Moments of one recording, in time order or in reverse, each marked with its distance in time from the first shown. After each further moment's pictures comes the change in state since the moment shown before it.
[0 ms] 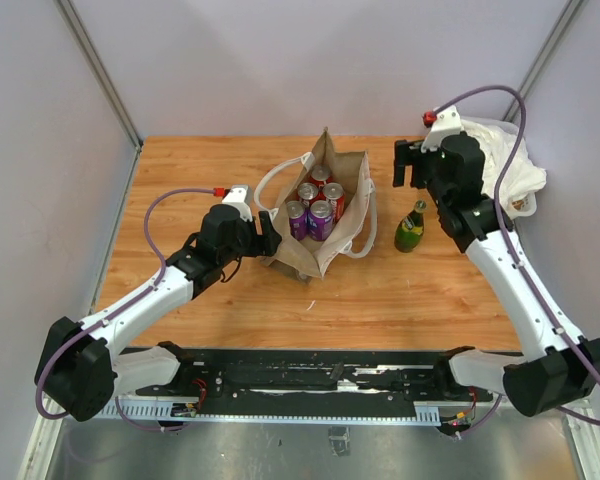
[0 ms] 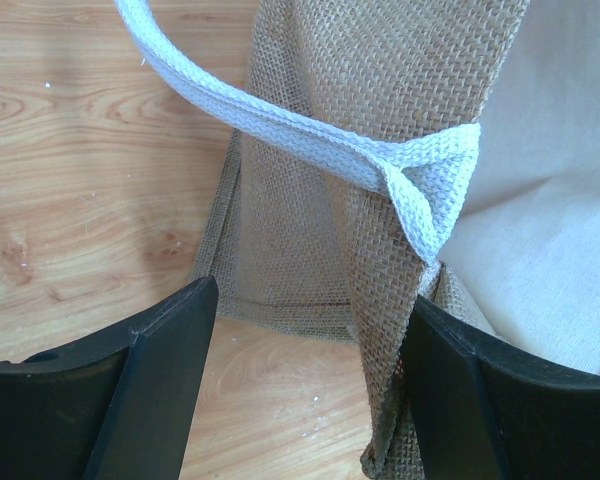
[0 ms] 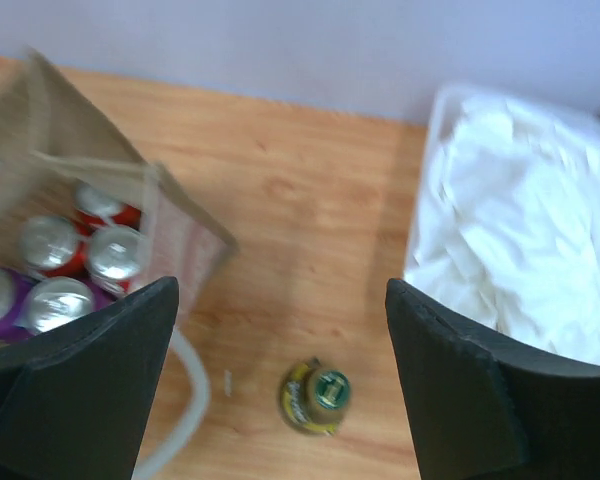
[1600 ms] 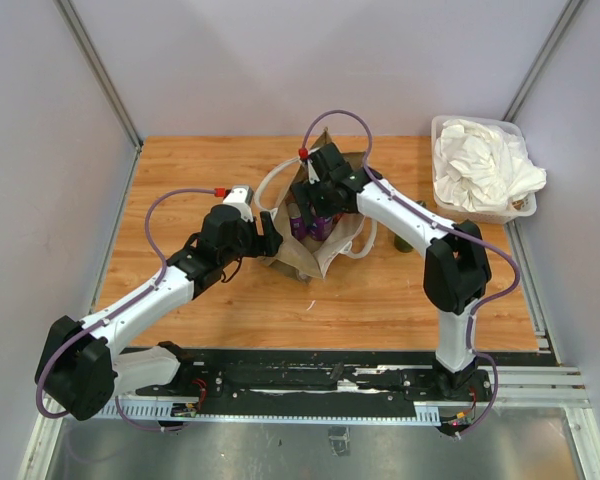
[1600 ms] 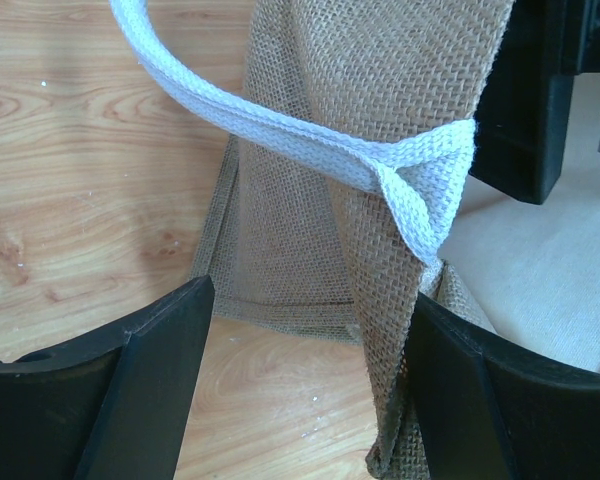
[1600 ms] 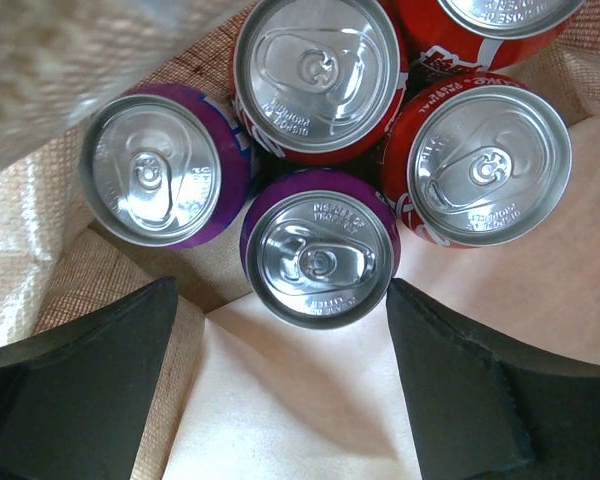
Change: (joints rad) left arm -0.005 0.005 -0.002 0.005 0.000 0.000; right arm 0.360 0.720 0.477 -0.382 -0.146 0.157
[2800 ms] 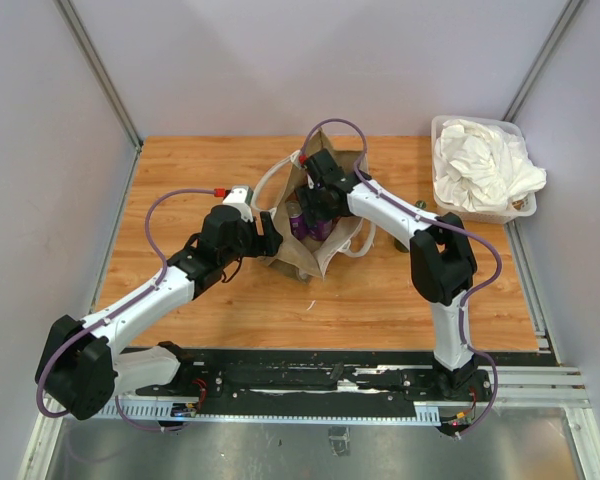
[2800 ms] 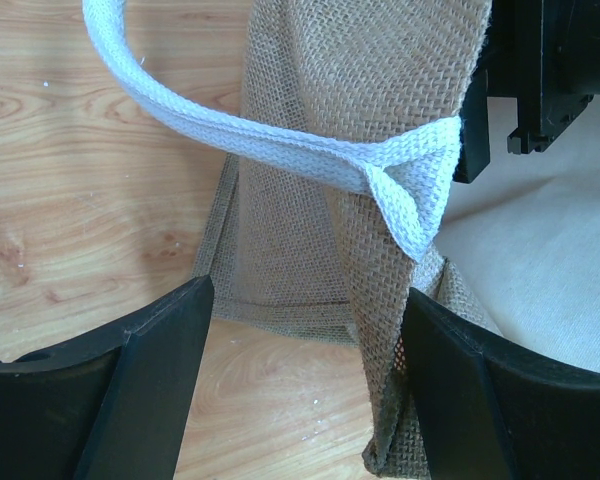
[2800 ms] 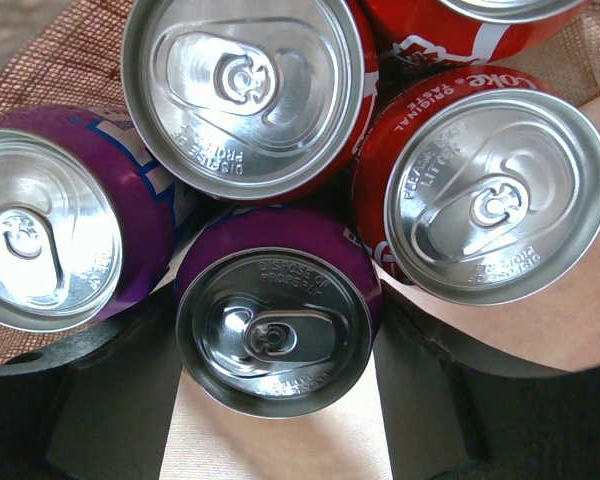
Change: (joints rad) left arm 0.000 0.003 -0.006 0.011 -0.006 -0.003; right arm -0.005 0.114 0.027 0.007 0.061 0.037
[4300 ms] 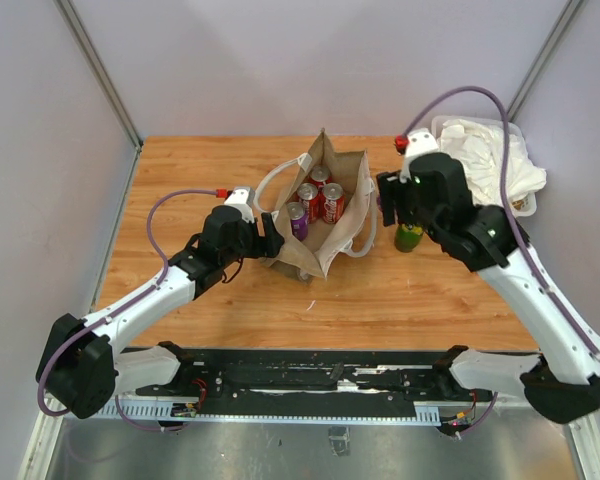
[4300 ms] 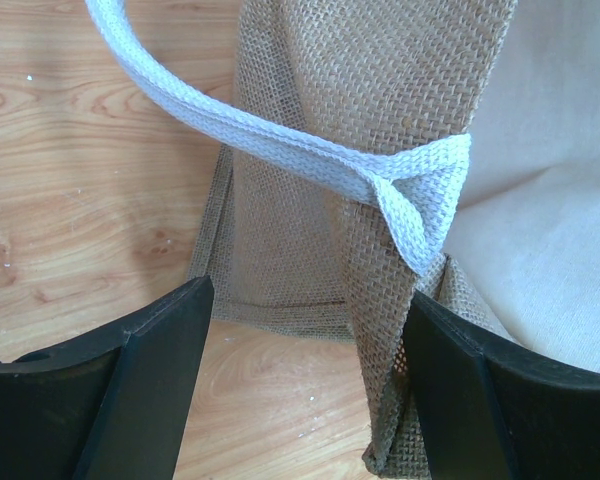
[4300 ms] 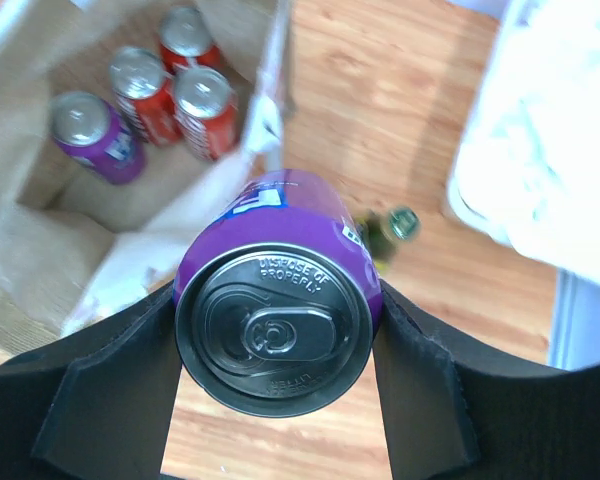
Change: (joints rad) left arm -0.001 0.008 -0.005 0.007 0.019 0.000; right arm 0.032 -0.832 -0.162 -0.214 0.292 -0.083
